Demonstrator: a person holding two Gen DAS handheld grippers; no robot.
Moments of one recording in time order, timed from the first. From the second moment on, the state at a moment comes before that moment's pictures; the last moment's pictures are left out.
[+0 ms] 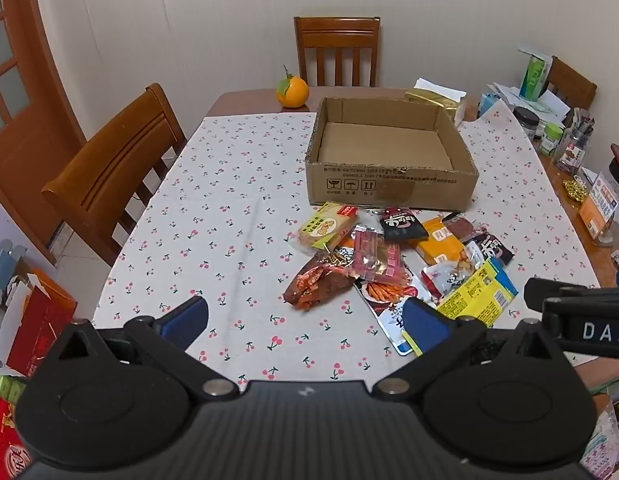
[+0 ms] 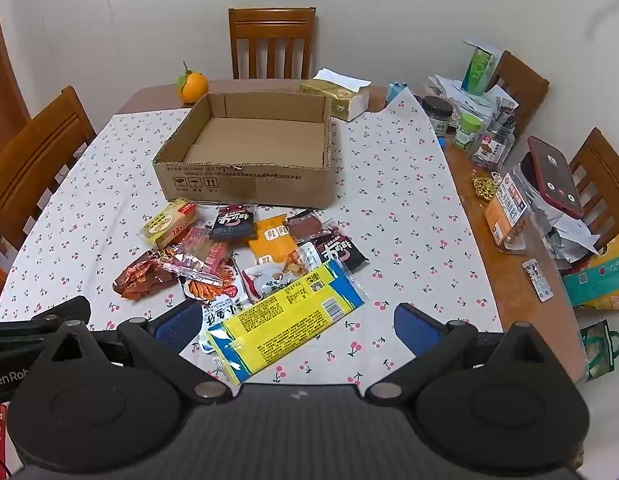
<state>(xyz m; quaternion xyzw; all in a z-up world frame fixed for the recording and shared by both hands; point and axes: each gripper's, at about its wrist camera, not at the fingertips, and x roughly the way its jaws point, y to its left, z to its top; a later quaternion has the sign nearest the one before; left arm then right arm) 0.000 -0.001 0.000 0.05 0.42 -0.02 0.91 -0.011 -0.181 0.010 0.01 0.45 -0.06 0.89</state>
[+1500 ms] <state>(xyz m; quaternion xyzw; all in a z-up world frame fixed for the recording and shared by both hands) 0.007 -0.005 0.001 0.04 0.42 -0.02 0.90 -0.004 -0.182 0.009 0.01 0.45 -0.06 0.89</state>
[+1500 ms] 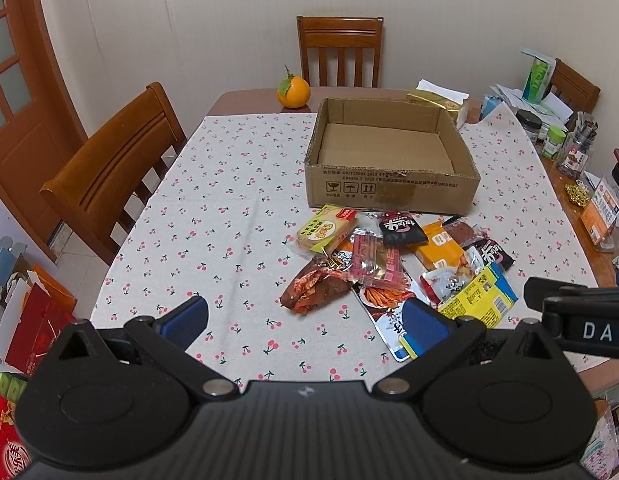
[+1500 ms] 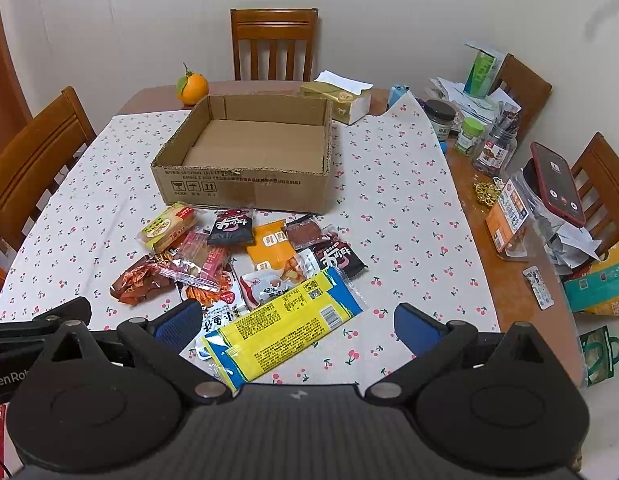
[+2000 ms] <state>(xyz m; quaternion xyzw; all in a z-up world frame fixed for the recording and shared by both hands) -0.003 -0.009 0.002 0.04 0.42 -0.01 0.91 -0.009 -0.190 0.010 0.01 0.45 -0.04 0.89</state>
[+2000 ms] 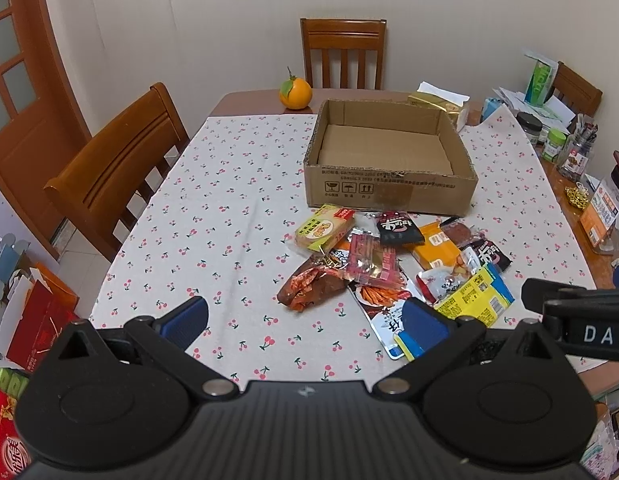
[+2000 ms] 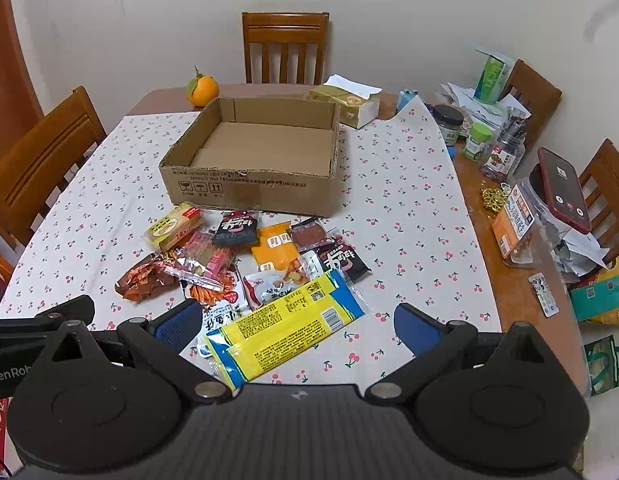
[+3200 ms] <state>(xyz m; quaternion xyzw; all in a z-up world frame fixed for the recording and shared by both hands) 0.039 0.014 -0.011 0.08 0.42 -0.11 0.90 0.007 -0.166 0.005 0.01 0.44 -0.08 0.89</state>
